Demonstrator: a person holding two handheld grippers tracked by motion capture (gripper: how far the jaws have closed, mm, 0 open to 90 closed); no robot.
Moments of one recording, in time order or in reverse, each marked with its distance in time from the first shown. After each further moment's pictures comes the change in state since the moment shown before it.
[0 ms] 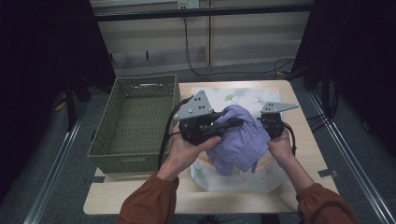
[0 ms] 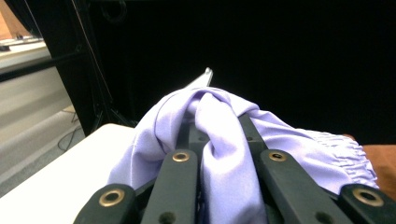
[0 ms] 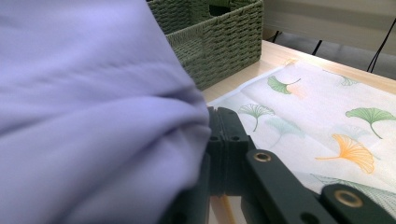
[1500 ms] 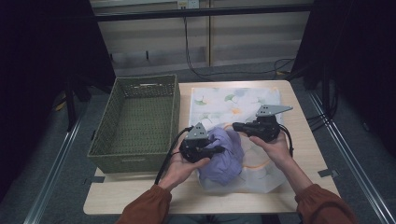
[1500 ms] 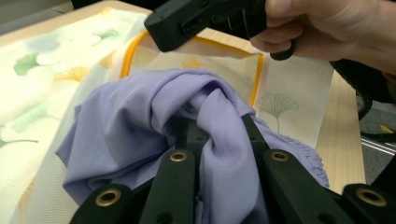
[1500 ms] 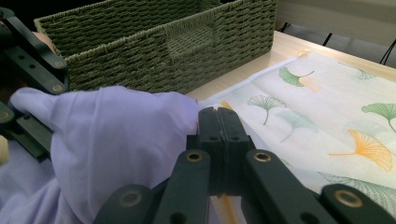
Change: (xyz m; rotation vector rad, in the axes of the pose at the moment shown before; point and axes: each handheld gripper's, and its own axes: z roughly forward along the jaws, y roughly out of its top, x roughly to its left) left arm 0.031 -0.131 0.027 0.294 0.050 -0.147; right arm 0.007 -0.004 0.009 0.046 0.025 -0.022
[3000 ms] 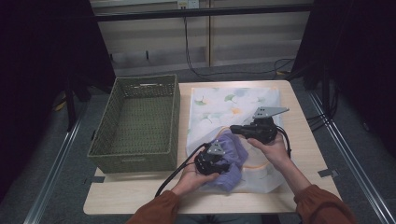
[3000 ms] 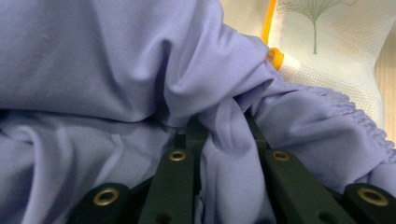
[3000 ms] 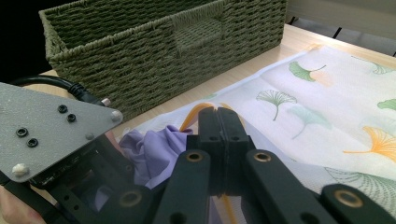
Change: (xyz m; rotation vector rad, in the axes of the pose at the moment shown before) left arm -0.004 -0.052 0.068 0.238 -0.026 0.022; right arm 0.004 -0.003 0.006 0.021 0.022 -0.006
